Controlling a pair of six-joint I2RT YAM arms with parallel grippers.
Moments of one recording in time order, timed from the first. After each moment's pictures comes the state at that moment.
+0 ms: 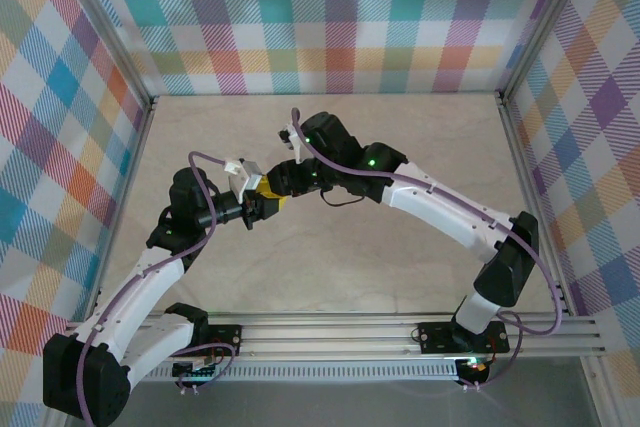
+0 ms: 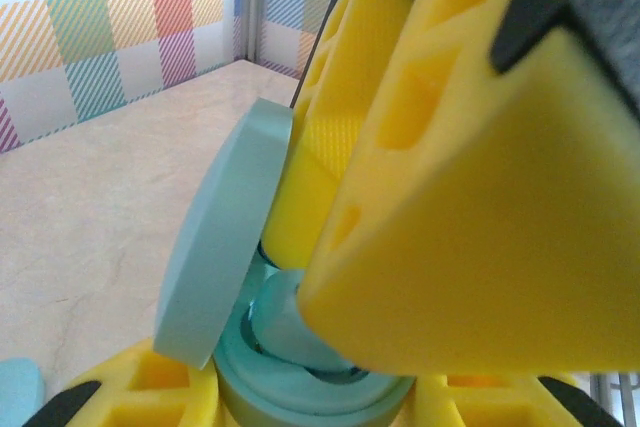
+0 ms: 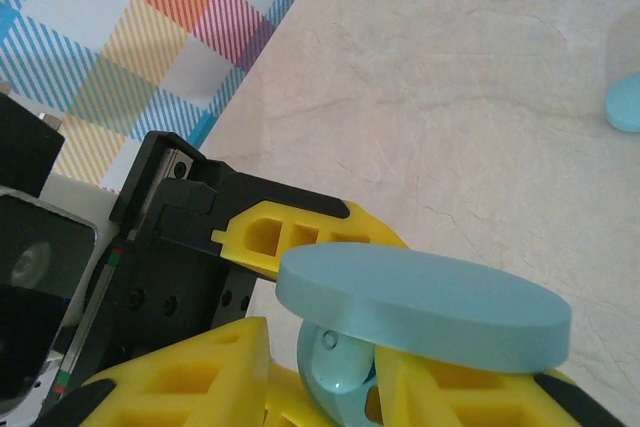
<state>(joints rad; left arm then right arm) -0.30 0.92 0.63 0.05 0.76 0.06 0.94 1.65 1.67 -0.67 -0.24 0.52</state>
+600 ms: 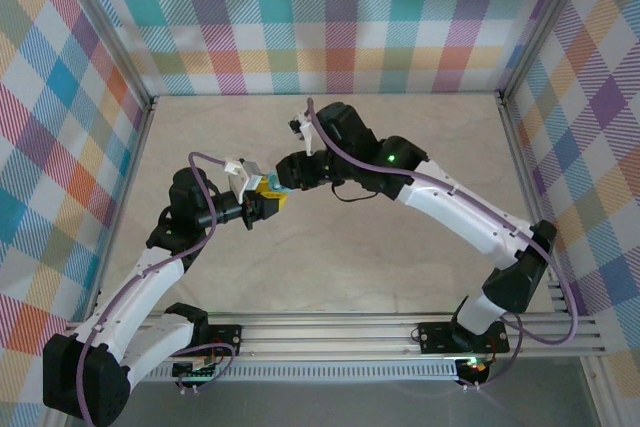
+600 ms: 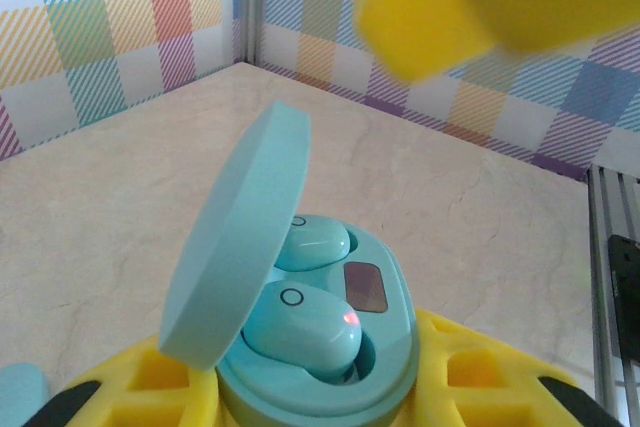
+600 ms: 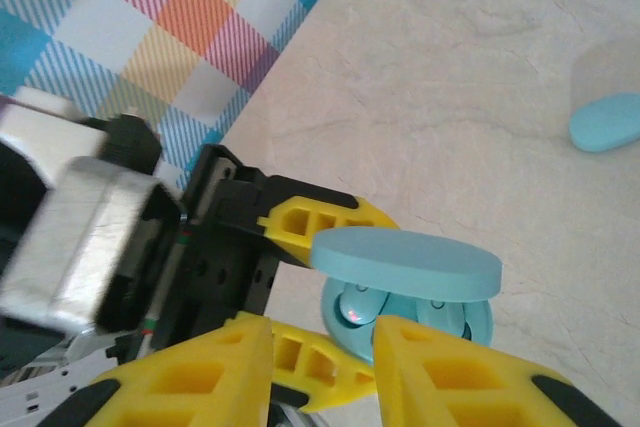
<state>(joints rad) -0.30 0.92 0.63 0.05 0.77 0.08 0.93 1.59 1.75 -0.76 -0.22 0.50</state>
